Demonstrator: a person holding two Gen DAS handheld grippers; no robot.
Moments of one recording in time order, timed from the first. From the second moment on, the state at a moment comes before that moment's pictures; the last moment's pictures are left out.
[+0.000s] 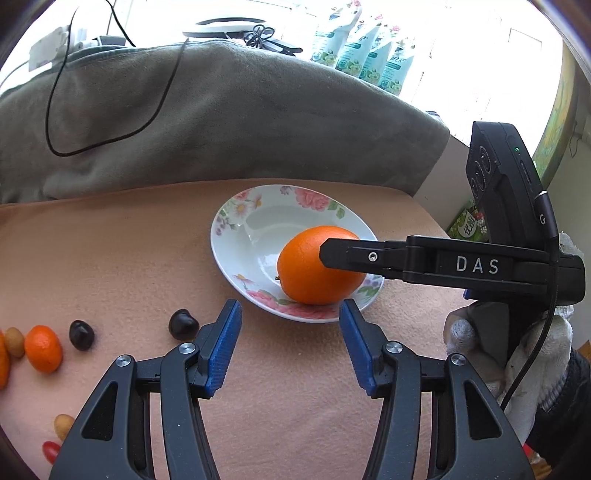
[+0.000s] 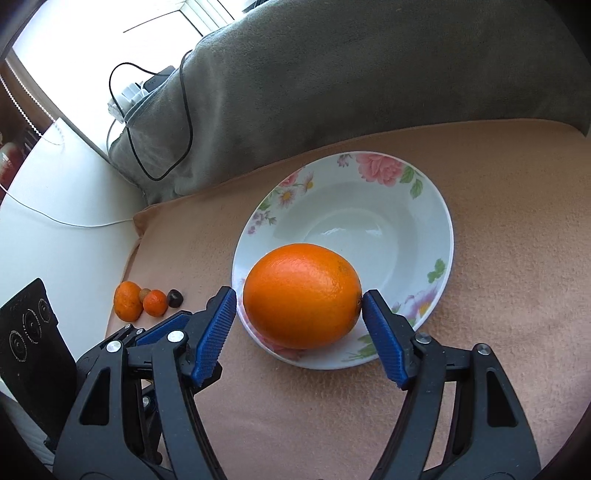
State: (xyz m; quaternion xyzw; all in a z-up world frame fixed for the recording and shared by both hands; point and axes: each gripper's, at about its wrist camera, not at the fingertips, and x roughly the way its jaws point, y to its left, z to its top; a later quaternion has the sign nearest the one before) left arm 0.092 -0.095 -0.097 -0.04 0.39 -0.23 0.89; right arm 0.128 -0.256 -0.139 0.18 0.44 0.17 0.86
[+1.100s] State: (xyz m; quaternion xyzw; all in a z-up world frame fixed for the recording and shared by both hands) left arm 0.011 0.060 -0.094 -0.09 0.37 -0.08 0.92; right arm 0.073 -0.202 -0.089 0.07 0.35 0.21 0.91
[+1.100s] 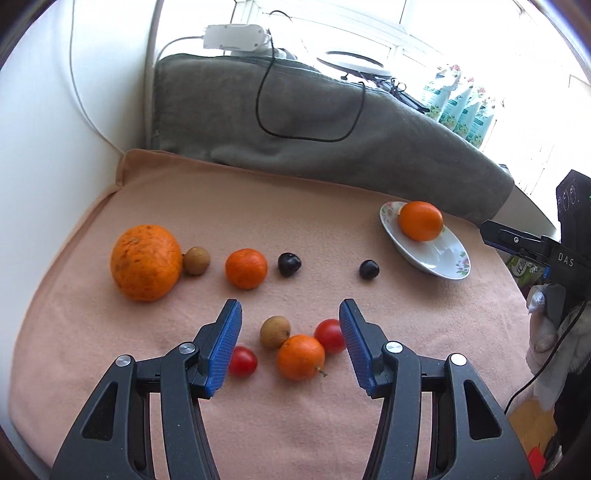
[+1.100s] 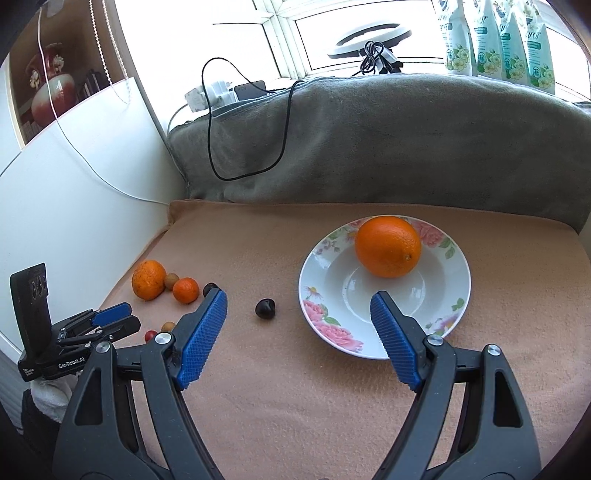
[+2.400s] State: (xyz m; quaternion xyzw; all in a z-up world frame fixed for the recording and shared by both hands) left arm -0.010 0.076 -0.134 -0.13 0.40 -0.11 0.90; right arm 0.100 -0.072 -0.173 0.05 0.50 0.35 0.79
